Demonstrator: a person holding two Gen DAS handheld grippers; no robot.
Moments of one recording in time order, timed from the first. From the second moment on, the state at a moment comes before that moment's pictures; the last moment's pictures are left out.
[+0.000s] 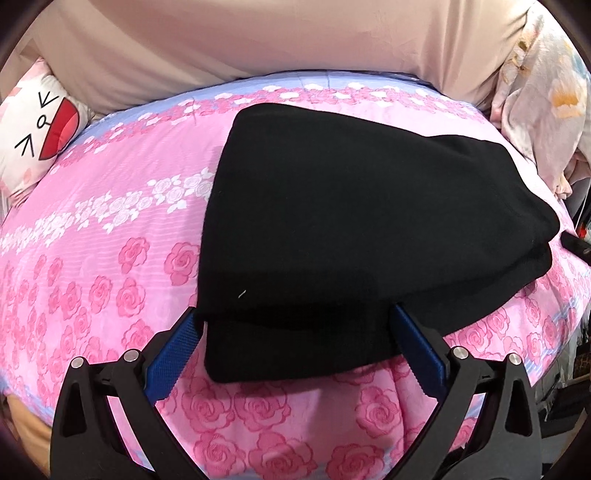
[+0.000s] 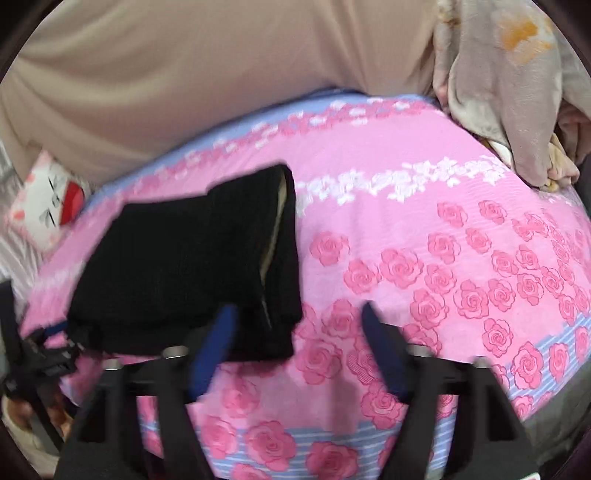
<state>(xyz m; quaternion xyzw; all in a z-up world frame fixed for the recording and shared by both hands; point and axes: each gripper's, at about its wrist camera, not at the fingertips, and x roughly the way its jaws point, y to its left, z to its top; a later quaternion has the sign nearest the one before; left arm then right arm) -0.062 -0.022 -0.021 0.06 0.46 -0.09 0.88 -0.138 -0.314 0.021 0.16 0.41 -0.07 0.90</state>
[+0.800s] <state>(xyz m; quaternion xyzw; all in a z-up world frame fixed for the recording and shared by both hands) -0.009 -0.002 -0.019 -0.03 0.50 -0.09 0.86 -0.087 -0.312 -0.026 0.28 0.47 -0.04 0.84</state>
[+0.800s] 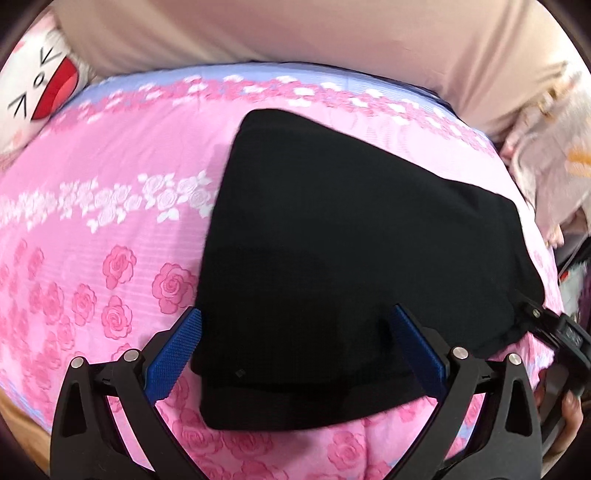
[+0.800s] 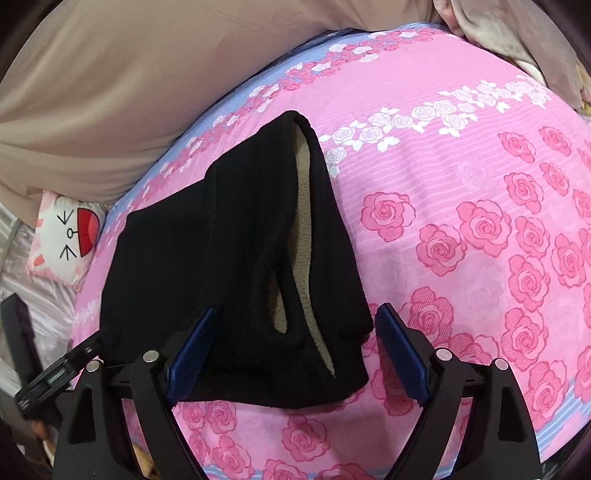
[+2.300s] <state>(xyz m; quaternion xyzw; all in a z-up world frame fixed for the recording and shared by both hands) 0.027 -0.009 -0.046 -0.10 0.49 -0.12 0.86 -0.064 -0.299 -0.032 0.30 0.42 0.02 0.86</state>
